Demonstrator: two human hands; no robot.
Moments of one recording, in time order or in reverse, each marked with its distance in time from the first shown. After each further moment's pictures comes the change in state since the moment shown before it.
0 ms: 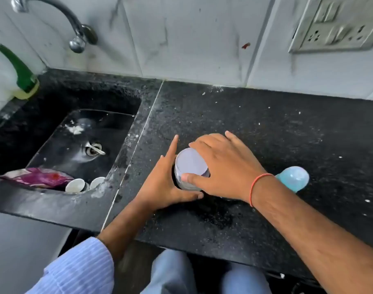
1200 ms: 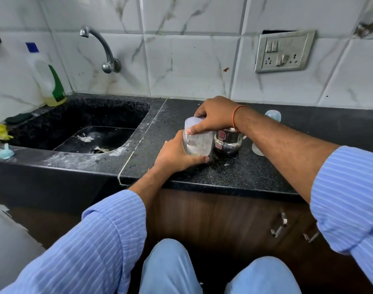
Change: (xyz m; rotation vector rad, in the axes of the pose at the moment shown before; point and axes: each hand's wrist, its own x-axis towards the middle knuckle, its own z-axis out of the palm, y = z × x) left_hand -0.050 -0.025 0.044 0.178 0.271 0.110; right_hand -0.024 -0.036 0.023 -0.090 0.136 0.061
